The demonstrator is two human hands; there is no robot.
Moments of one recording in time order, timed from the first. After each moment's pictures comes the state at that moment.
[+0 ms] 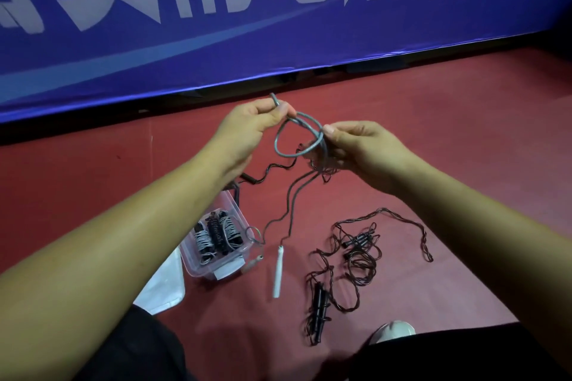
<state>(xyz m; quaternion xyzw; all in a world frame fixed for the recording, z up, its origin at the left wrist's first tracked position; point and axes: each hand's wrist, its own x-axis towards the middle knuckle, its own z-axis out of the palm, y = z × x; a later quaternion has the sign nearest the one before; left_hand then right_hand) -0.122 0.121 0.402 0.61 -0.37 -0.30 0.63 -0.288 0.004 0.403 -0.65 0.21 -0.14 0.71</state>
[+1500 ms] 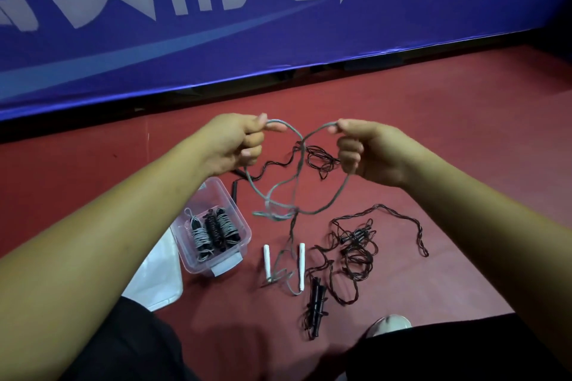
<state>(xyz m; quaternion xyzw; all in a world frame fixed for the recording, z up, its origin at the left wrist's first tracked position) -0.098 0.133 0.393 0.61 -0.27 -0.50 0.55 -0.302 -0.022 0.399 -0.52 0.26 -0.09 0.81</state>
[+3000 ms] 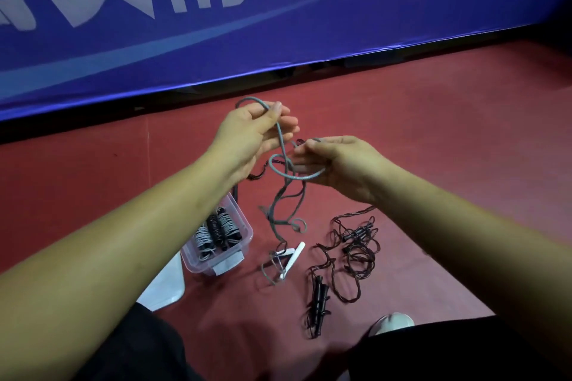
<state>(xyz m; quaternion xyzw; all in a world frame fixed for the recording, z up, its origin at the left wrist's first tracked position) -0.137 0.121 0.396 0.56 -0.24 -0.37 0.70 -0.276 0.028 0.385 -0.58 0.32 -0.10 0.74</state>
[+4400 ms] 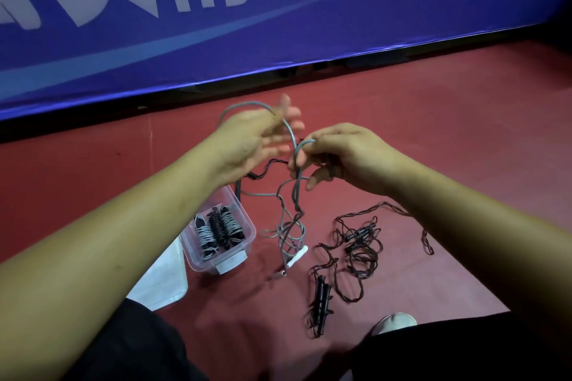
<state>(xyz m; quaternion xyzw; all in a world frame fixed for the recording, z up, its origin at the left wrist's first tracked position) -0.133 0.142 0.407 0.58 -0.30 -0.46 0.60 -0.282 0.031 0.409 -0.68 0.14 -0.04 0.71</state>
